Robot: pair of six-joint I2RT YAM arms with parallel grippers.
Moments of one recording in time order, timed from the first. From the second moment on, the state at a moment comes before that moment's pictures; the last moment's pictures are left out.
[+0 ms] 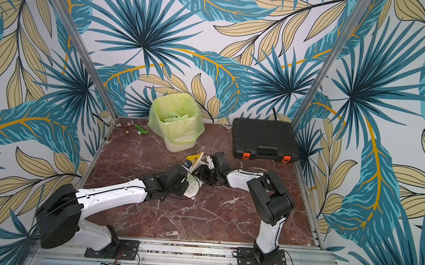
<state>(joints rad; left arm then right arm) -0.83 1.42 0.85 -0.30 -0.21 -0.26 0.52 1.84 0.96 0.08 -0.48 0.92</state>
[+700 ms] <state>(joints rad) -0.77 1.39 0.77 -0.17 -0.05 -0.32 0.50 1.85 0.97 0.08 -0.46 0.94</state>
